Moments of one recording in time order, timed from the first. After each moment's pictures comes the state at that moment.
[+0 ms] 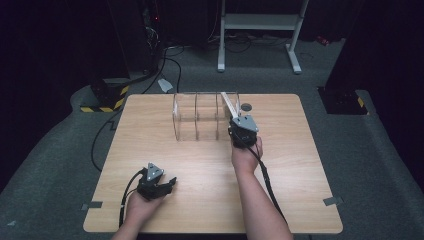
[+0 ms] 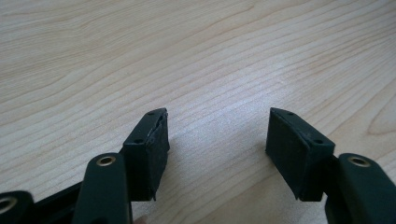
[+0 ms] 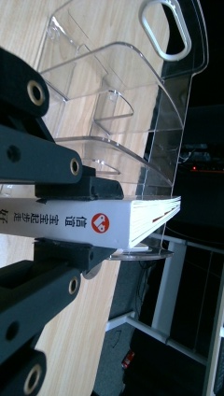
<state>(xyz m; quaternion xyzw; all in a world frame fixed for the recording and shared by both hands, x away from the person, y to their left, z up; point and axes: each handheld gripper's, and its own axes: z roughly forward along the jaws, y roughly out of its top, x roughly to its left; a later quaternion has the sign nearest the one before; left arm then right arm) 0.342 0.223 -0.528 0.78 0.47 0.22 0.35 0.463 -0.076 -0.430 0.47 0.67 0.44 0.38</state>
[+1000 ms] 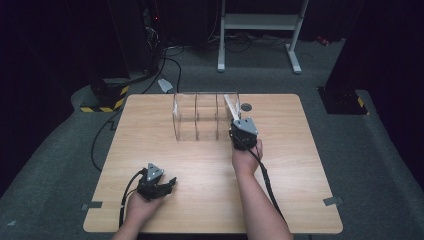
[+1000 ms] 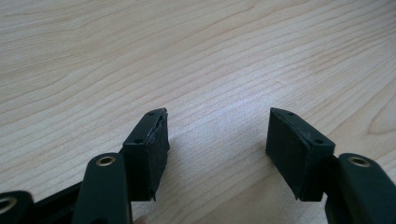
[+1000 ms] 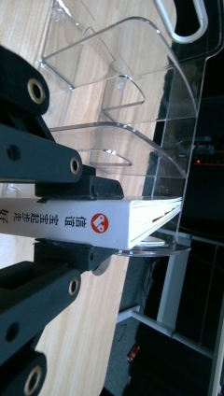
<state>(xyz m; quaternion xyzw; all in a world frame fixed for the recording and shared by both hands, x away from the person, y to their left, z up) 0.342 0.223 -0.528 0.78 0.47 0.23 0.35 0.464 -0.078 -0.446 0.48 0.66 0.43 0.39</state>
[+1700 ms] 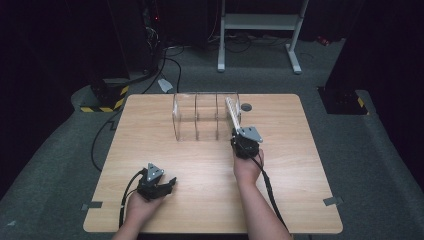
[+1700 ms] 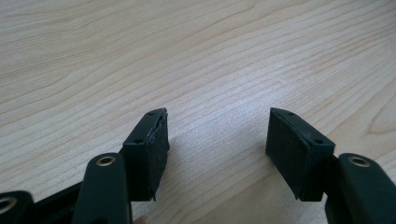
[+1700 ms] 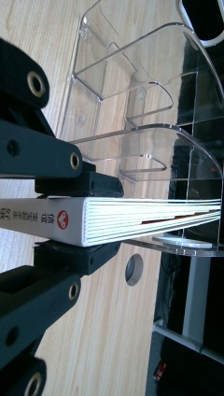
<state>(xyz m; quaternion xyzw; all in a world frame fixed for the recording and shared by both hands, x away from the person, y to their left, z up) 0.341 0.222 -0.528 0.78 0.47 0.23 0.35 0.449 -0.087 -0.464 0.51 0.66 0.43 0.34</state>
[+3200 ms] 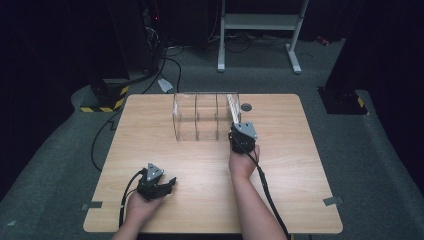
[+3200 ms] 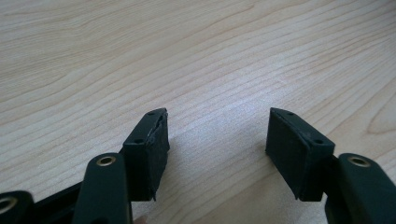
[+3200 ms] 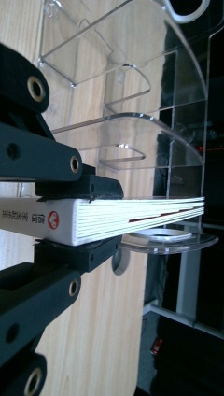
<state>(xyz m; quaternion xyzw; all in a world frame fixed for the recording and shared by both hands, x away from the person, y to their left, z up) 0.342 0.223 -0.528 0.78 0.47 0.22 0.35 0.462 -0.074 -0.461 0.53 0.64 0.43 0.37</state>
